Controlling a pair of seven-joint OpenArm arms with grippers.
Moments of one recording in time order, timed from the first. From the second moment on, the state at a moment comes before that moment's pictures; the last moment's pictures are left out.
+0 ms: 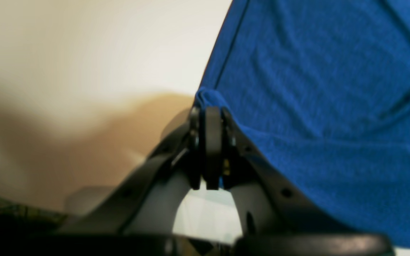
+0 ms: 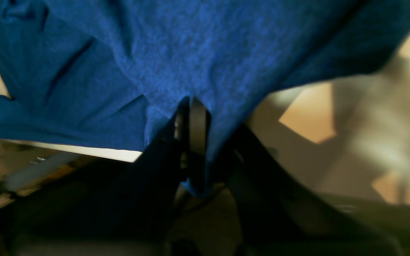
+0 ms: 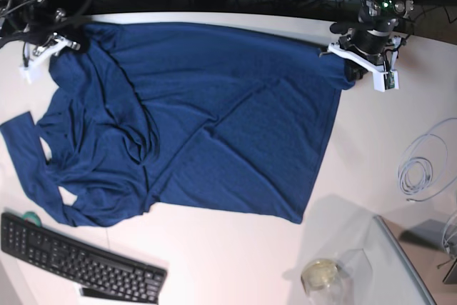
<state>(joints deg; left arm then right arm) 29.2 -4.7 -19.7 101.0 -14.9 -9.0 30.8 -6.8 -1.7 55.2 77.5 31.3 40.3 -80.4</state>
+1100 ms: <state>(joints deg) -25.7 -6.0 -0.8 72.2 -14.8 -3.6 46.1 34.8 22.5 29.7 44.3 31.1 26.4 -62.8</state>
